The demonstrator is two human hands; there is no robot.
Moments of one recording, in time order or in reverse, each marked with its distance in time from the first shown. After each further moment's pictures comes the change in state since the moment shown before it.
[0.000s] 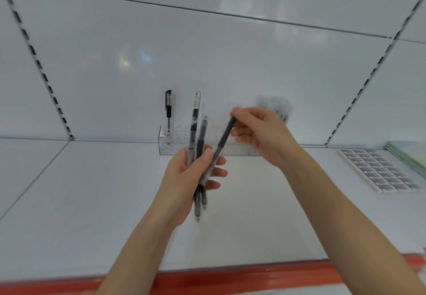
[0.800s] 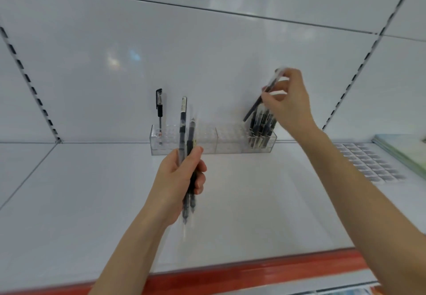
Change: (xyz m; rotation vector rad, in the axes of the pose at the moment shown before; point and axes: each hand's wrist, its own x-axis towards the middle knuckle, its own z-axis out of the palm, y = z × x) left_hand 0.006 -0.007 -0.006 0.070 0.039 -0.057; right_hand 0.030 -0.009 -0.058 -0.545 0.341 -0.444
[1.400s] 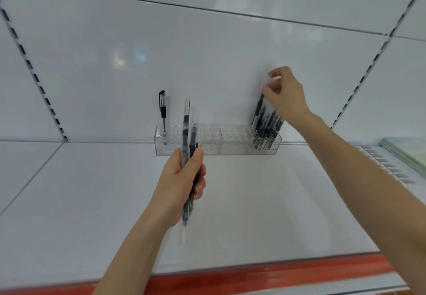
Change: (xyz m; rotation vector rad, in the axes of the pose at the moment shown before) left_hand 0.001 -0.002 -0.002 0.034 0.006 -0.007; right_hand 0.037 0.022 0.010 -0.238 -0.061 0.025
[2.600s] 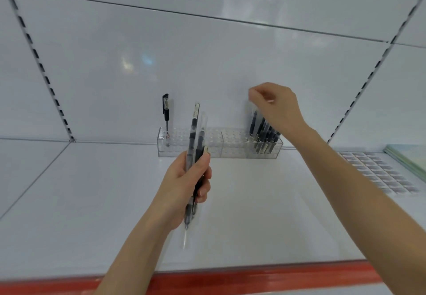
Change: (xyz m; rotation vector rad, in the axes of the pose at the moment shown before) left_hand -0.007 0.000 0.003 -0.049 -0.082 0.028; right_hand -0.029 -0.030 0.003 0.051 -0.078 -0.095
